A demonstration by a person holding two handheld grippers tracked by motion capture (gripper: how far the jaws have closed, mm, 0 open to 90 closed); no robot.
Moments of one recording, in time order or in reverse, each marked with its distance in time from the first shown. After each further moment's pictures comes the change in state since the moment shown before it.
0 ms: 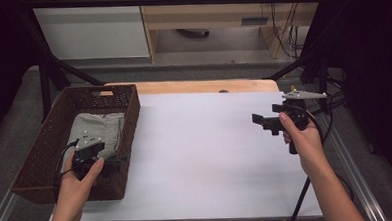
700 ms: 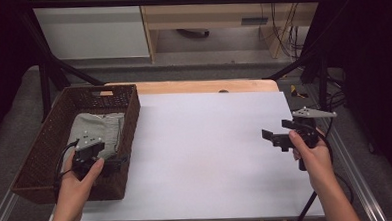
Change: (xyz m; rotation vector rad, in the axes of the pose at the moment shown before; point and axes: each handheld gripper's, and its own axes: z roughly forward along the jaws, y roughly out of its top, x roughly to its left) left arm -0.001 0.000 0.000 0.002 0.003 0.002; right arm -0.011 -0.047 -0.019 0.022 -0.026 0.014
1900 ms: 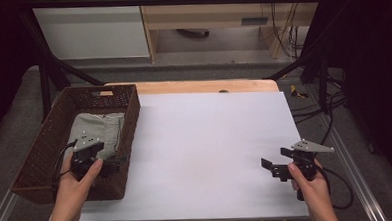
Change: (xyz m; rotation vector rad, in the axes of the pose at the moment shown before) left arm 0.000 0.000 -0.004 -0.012 -0.006 0.005; right arm 0.015 -0.082 -0.004 0.014 0.019 0.041
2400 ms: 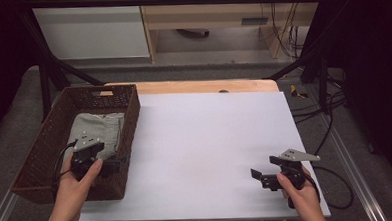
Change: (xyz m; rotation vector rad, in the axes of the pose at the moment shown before) left arm 0.001 -0.001 0.001 0.006 -0.010 -0.004; right arm 0.025 -0.019 0.017 0.036 0.054 -0.048
